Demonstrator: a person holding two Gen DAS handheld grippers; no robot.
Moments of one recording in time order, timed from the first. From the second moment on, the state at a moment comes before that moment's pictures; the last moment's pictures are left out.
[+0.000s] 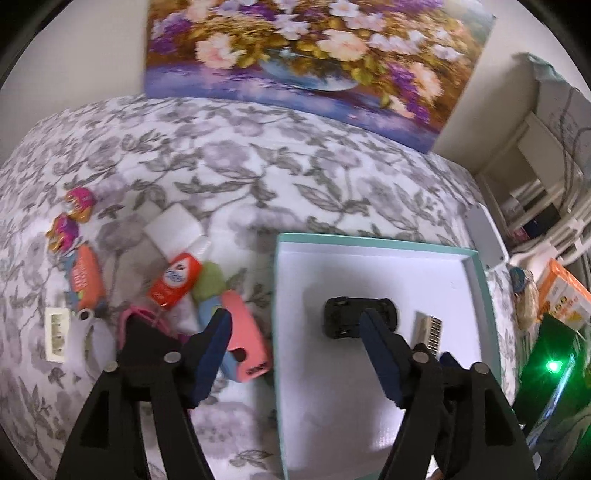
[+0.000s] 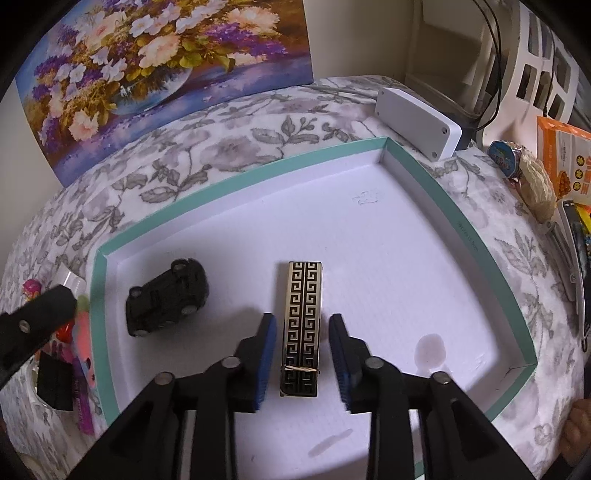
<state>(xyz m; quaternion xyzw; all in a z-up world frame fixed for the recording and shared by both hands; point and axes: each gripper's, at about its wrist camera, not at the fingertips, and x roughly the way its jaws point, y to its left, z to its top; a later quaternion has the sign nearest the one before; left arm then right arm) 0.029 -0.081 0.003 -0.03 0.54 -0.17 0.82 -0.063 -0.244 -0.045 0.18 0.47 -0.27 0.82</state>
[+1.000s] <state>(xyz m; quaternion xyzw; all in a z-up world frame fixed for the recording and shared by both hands) 0.046 -0.036 -0.021 -0.01 0.59 -0.04 0.81 -0.064 -0.244 -0.044 0.18 0.47 -0.27 0.82</state>
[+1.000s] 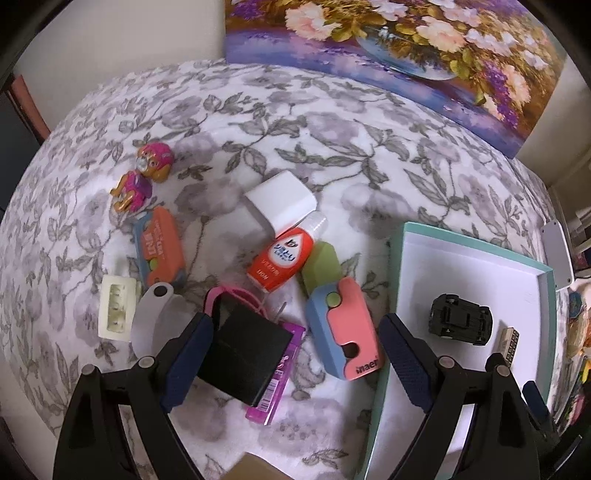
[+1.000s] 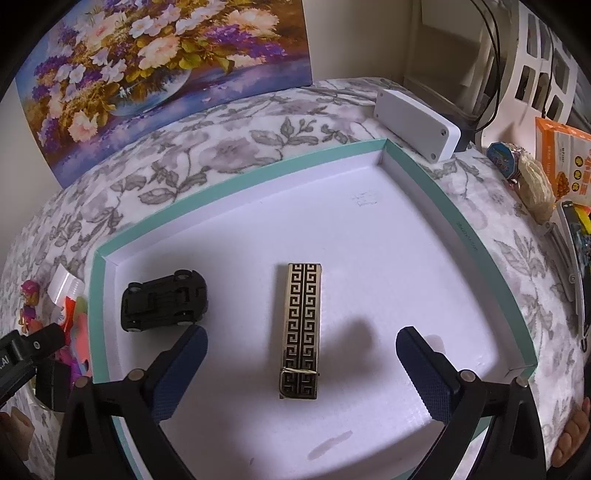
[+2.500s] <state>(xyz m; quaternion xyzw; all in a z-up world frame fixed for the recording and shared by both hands) 0.065 0.133 -0.018 -0.12 0.60 0.07 0.79 0.012 -0.059 -0.017 0.13 0.46 -0.06 0.87</state>
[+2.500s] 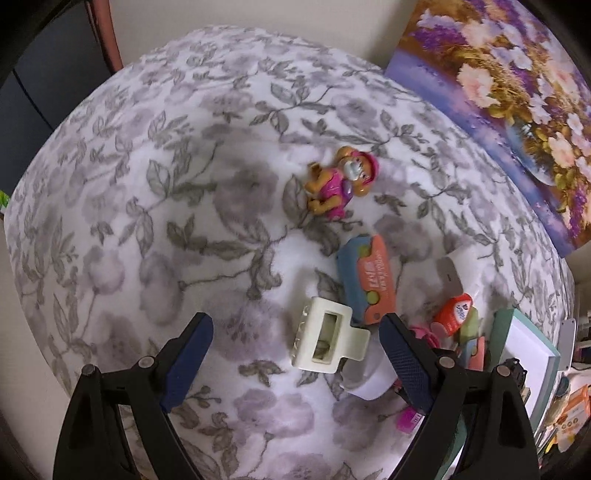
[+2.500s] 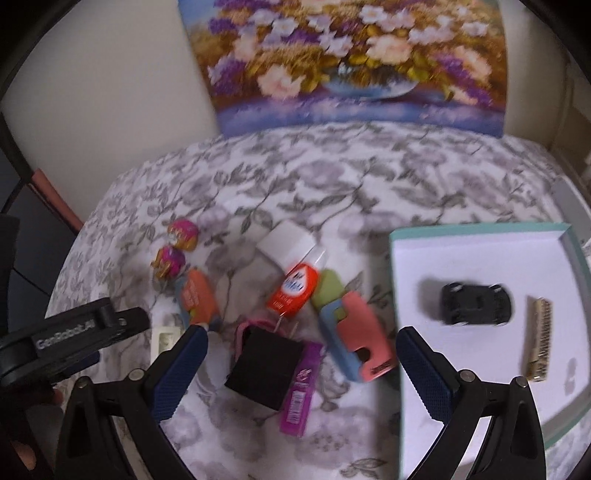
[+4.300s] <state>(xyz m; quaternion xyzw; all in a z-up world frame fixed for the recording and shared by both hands) 0.080 0.103 -0.045 -0.11 0.63 0.00 0.77 0.024 -0.052 -0.064 0.16 0.53 -0.05 0.83</state>
